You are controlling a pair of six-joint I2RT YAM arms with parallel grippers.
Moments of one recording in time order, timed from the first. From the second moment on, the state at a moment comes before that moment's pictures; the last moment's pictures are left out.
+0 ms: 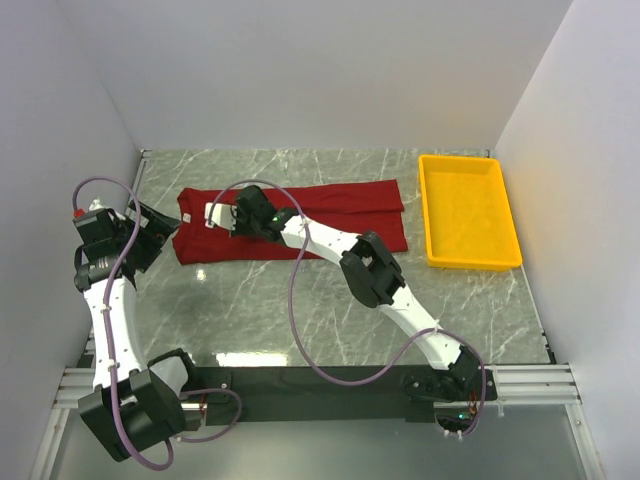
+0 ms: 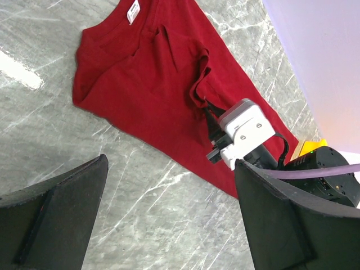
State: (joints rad) left arm 0.45 0.98 0.86 -0.52 0.37 -0.65; right arm 0.90 2.60 2.24 -0.30 -0.02 -0.78
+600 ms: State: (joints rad) left arm 0.45 0.98 0.84 -0.52 0.40 -0.65; right arm 0.87 2.60 2.25 -0.15 0.10 -0.64
